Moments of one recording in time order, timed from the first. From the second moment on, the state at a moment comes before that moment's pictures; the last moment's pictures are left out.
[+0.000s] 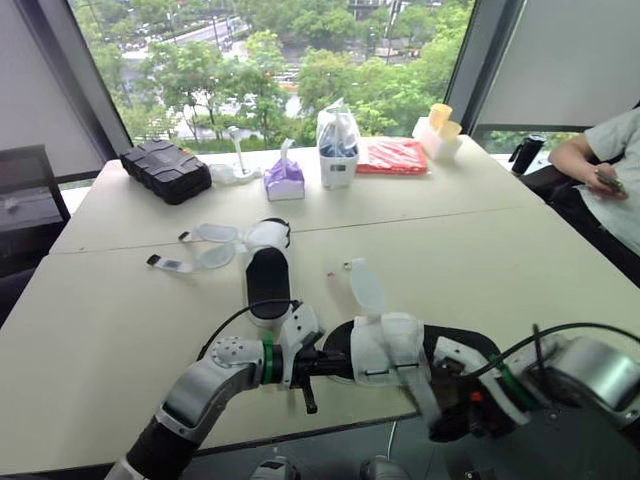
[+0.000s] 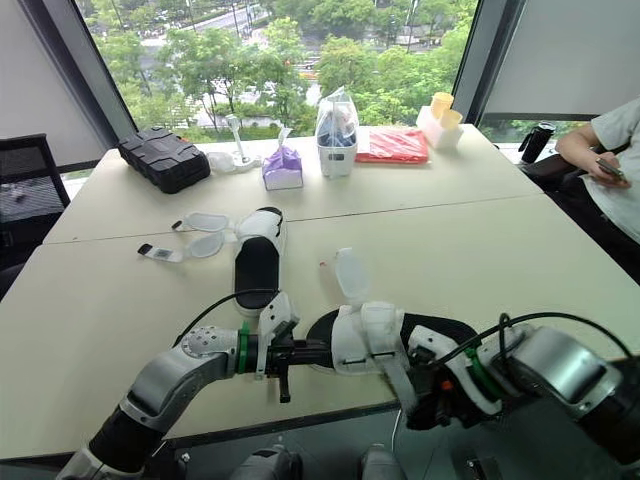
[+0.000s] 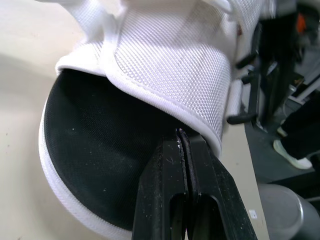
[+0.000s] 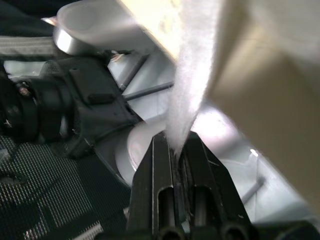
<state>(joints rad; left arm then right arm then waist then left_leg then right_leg) -0.28 0.39 -0.35 -0.23 -0.38 0.61 -0.88 -0.30 -1.18 0.37 -0.40 0.66 1.15 1.12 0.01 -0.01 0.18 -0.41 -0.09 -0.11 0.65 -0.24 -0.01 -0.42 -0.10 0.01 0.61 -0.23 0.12</state>
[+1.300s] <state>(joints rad) -0.32 0.37 -0.38 -0.18 -0.37 0.58 -0.92 -0.57 -1.15 0.18 -0.37 0.85 1.26 1.22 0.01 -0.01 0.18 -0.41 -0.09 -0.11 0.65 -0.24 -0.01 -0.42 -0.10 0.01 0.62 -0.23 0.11</state>
